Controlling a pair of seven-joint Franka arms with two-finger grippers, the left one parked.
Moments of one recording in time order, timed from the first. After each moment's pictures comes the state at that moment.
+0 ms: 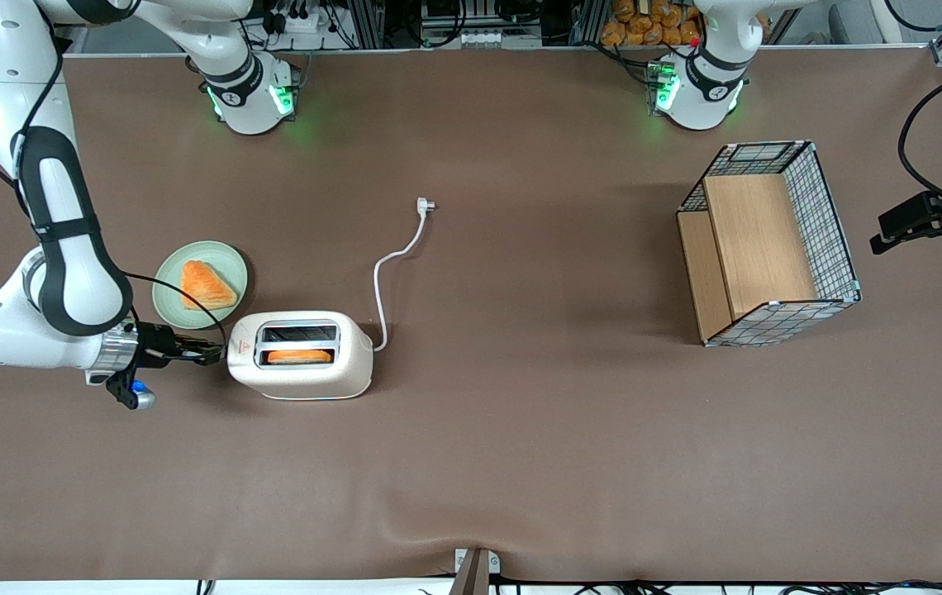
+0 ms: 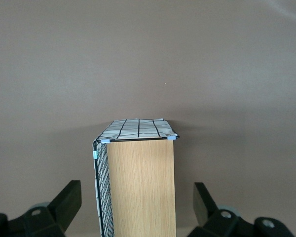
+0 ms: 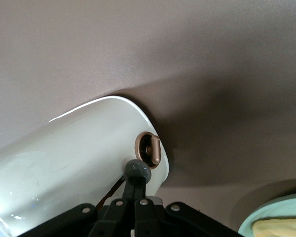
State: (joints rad) arm -0.08 0.58 -0.01 -1.73 0.64 2.01 -0.09
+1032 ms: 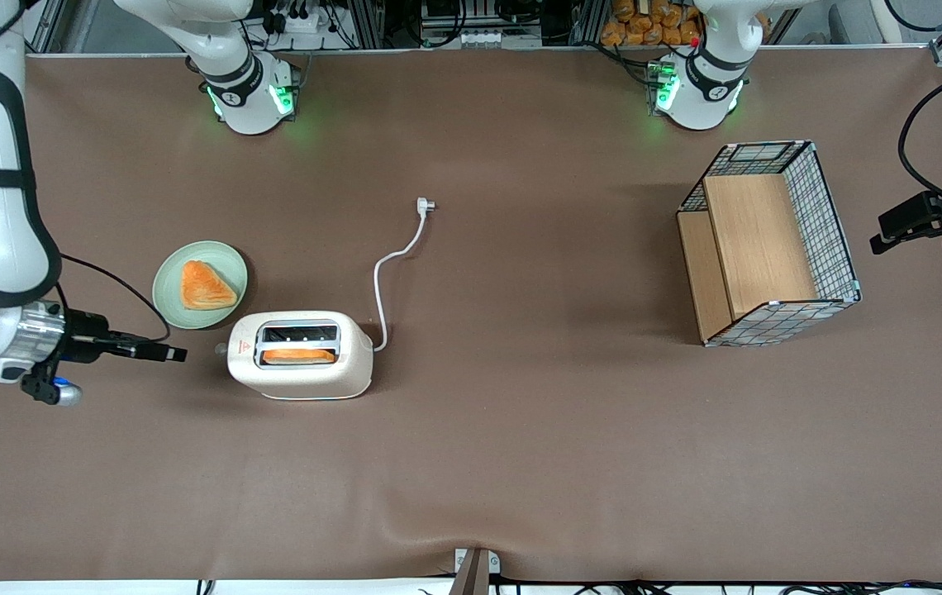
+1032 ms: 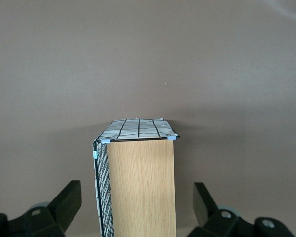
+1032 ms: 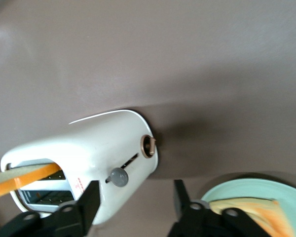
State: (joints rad) arm -0.10 0.42 -0.06 -1.67 0.50 1.94 -0.14
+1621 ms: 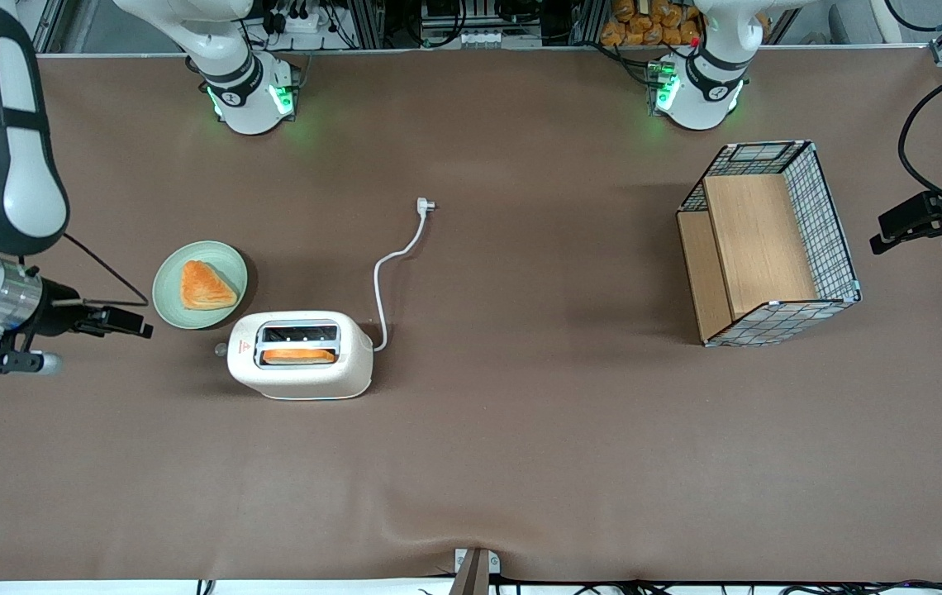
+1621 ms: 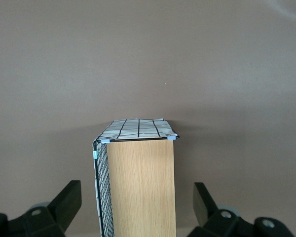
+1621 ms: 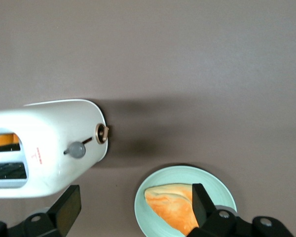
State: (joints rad) arm -0.08 0.25 -0.05 -1.80 0.21 2.00 -0.14
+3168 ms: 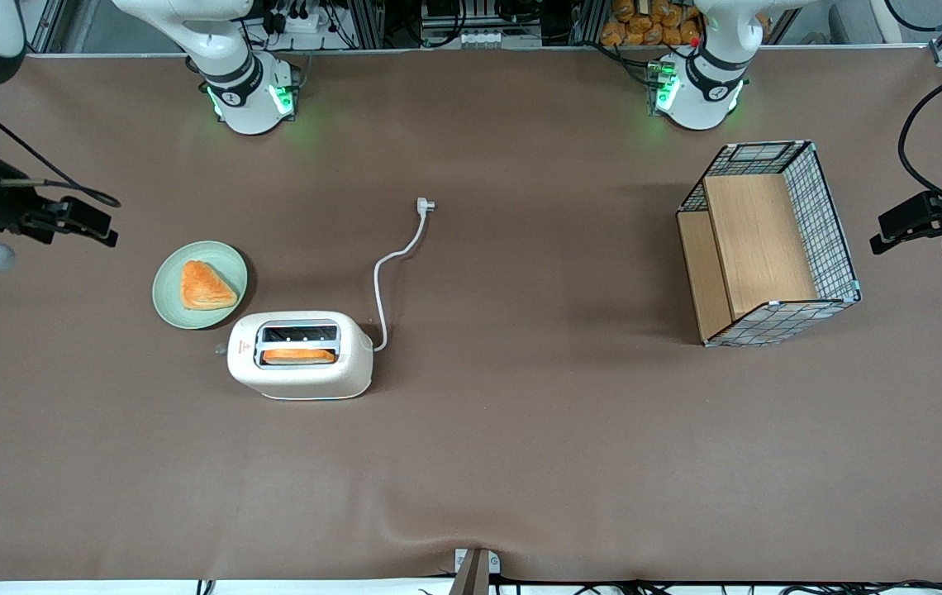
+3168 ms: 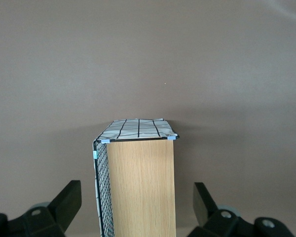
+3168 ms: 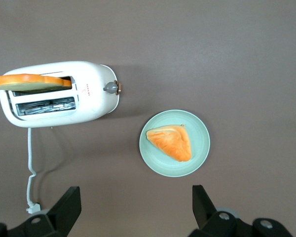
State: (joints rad) arm -0.04 -0.03 0.04 -1.71 0.05 1.63 0.08
